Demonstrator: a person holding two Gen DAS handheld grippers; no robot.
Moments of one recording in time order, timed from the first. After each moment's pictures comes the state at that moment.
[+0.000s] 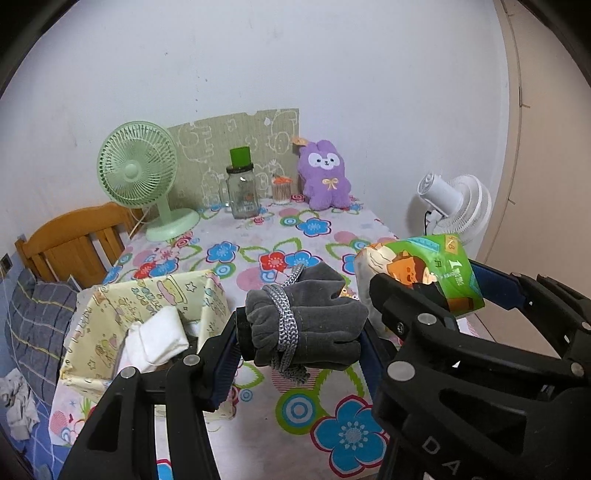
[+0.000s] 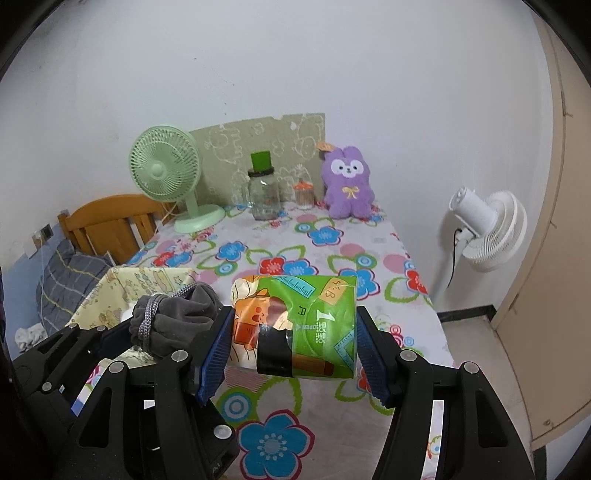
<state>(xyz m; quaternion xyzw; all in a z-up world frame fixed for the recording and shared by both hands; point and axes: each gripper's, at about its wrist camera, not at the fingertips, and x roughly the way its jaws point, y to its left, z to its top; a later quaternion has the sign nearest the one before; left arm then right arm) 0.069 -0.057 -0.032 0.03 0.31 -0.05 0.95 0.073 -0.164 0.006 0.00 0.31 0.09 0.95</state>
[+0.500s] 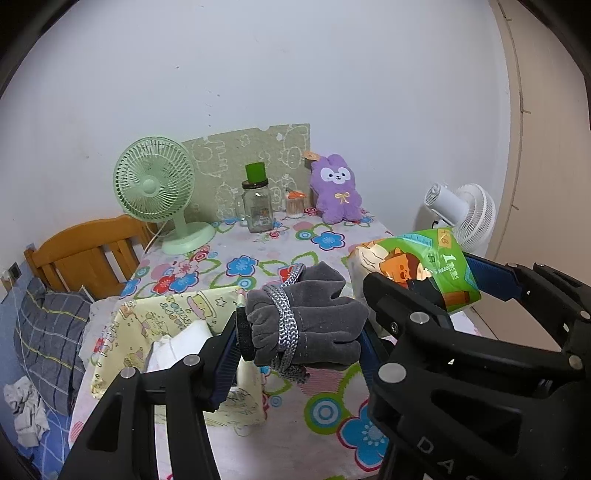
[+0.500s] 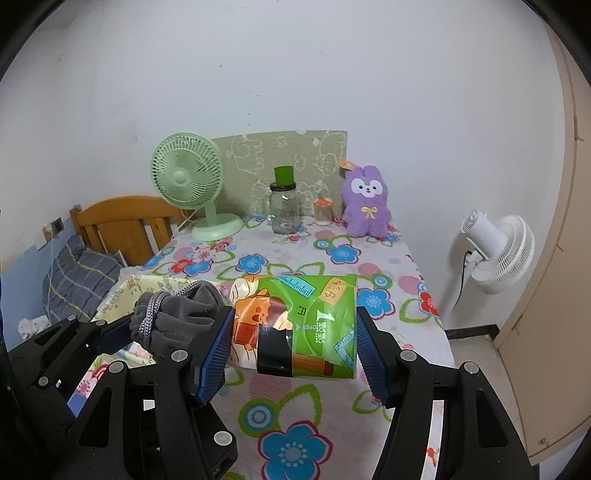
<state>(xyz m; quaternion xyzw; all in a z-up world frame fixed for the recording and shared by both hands) 0.063 -0.032 -0.013 0.04 0.29 -0.04 0.95 0.066 -0.135 0.030 -0.02 0.29 0.11 0.95</state>
